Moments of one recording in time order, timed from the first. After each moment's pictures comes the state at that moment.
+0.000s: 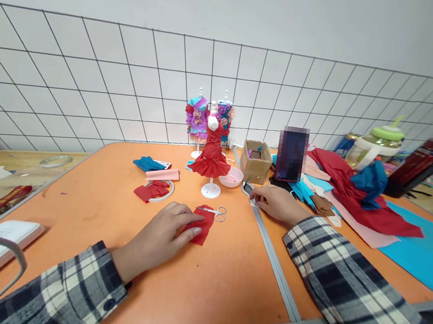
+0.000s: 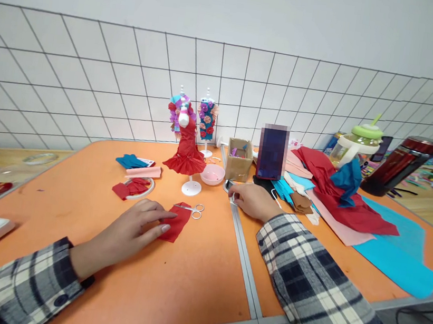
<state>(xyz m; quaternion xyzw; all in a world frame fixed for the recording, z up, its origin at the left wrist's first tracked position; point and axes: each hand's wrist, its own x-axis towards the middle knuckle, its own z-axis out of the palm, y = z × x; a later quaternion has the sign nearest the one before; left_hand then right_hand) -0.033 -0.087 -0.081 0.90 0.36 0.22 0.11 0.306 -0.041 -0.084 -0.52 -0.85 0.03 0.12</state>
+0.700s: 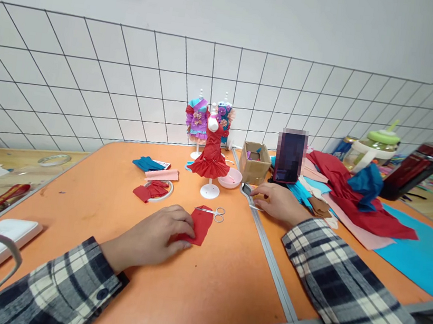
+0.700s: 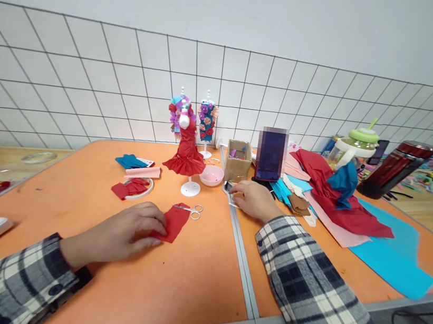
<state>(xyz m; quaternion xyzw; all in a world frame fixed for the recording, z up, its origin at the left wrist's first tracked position) -0.039 -0.087 -0.060 0.94 0.28 0.11 0.14 0.309 -0.047 -0.076 -0.55 -0.81 0.01 0.17</state>
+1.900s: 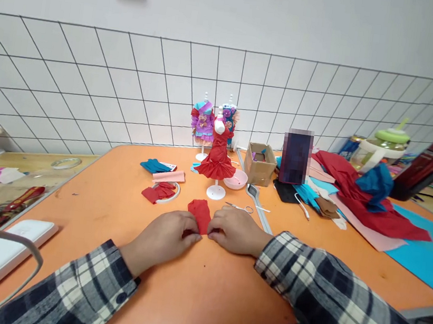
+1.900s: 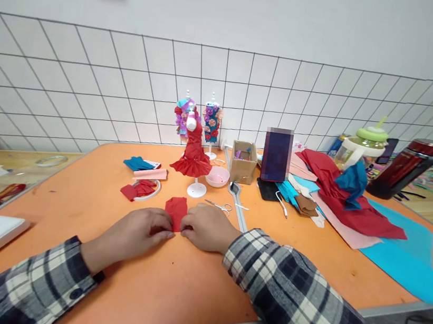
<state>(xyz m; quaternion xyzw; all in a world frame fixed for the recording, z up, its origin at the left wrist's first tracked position) -0.035 -0.086 -0.073 0.90 0.40 0.10 0.12 0.182 -0.085 -0.088 -0.37 -0.91 0.07 0.16</state>
